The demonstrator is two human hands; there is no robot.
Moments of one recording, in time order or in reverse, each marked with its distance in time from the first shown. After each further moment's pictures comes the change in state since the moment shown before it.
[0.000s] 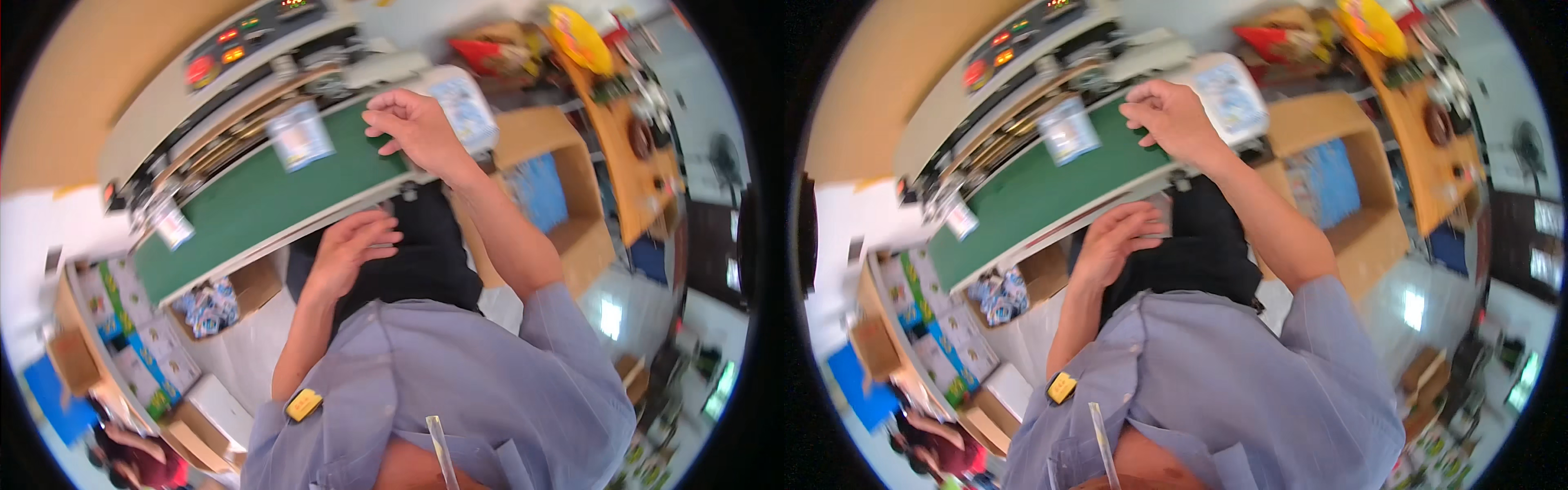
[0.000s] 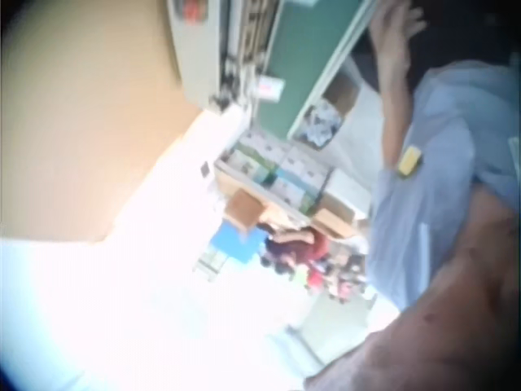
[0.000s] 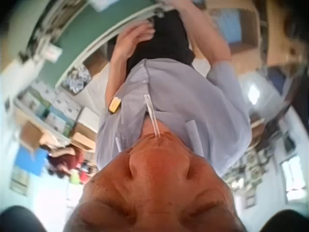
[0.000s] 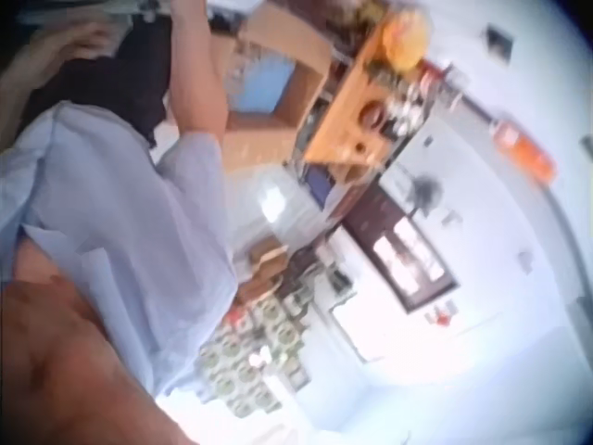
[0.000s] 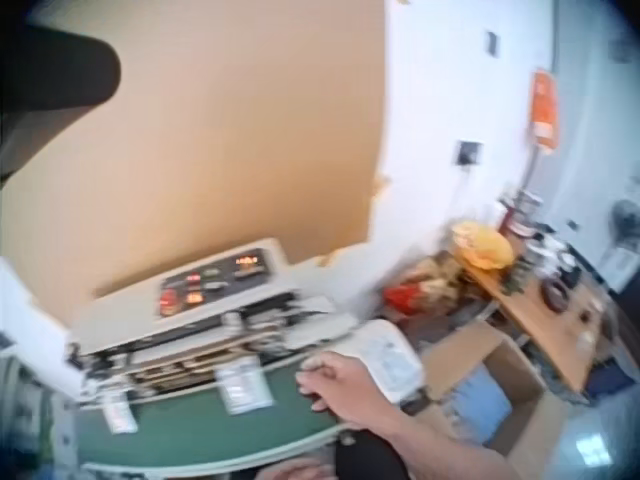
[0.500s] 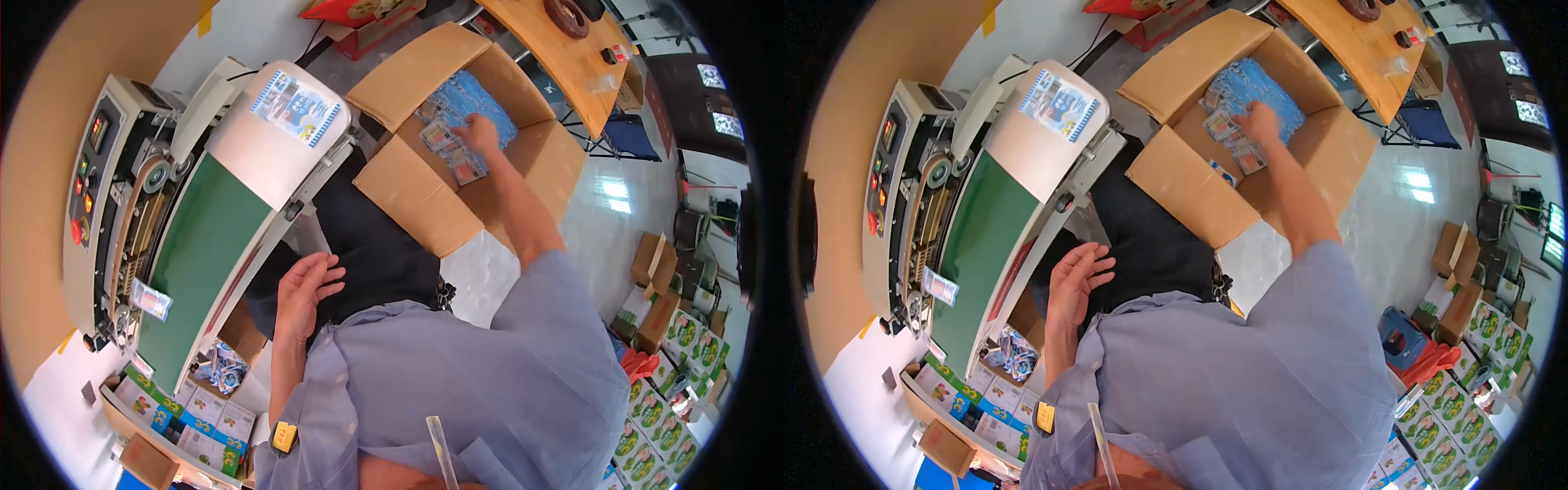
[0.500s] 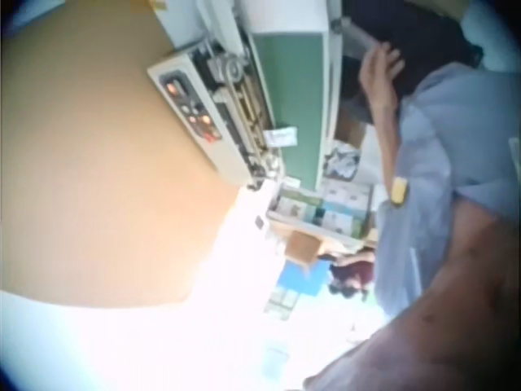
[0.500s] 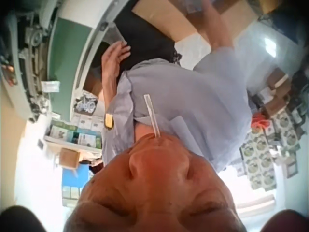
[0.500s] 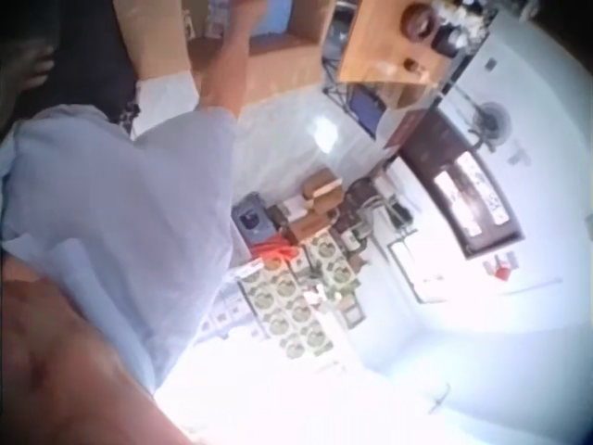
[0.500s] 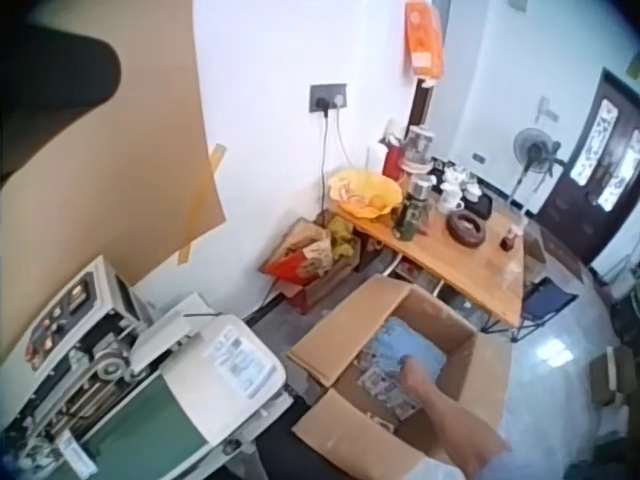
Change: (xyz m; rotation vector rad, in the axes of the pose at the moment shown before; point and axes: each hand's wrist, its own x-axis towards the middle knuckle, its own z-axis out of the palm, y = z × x) left_hand 0.017 -0.047 0.026 0.169 0.076 -0.287; right_hand -0.146 0.264 -0.321 -1.022 0.698 0.571
